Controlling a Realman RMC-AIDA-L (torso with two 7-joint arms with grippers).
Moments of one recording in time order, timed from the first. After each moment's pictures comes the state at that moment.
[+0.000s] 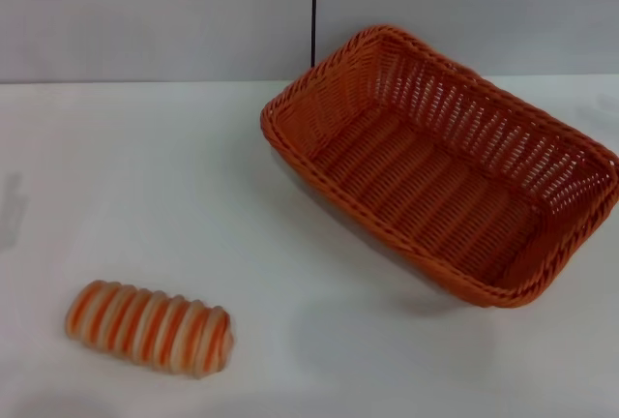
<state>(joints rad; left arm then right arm) -0.14 -2.07 -0.13 -0.11 1.48 1.92 -0.78 0.48 1.81 -0.58 -1.26 1.14 1.82 -0.77</state>
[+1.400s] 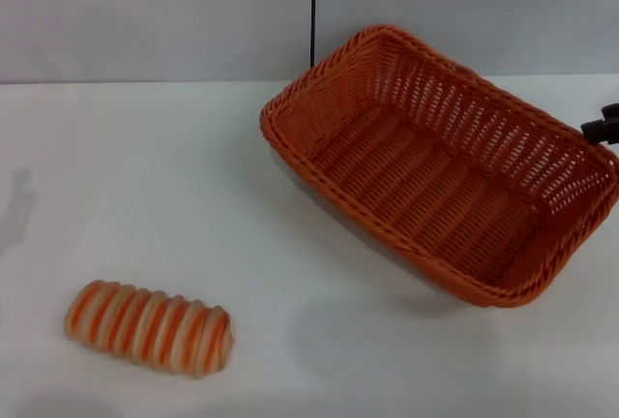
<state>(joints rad) -0.16 -2.07 -0.11 -0.12 1.48 1.89 -0.80 0.64 1.91 -0.75 -1.01 0.70 1.64 -1.09</state>
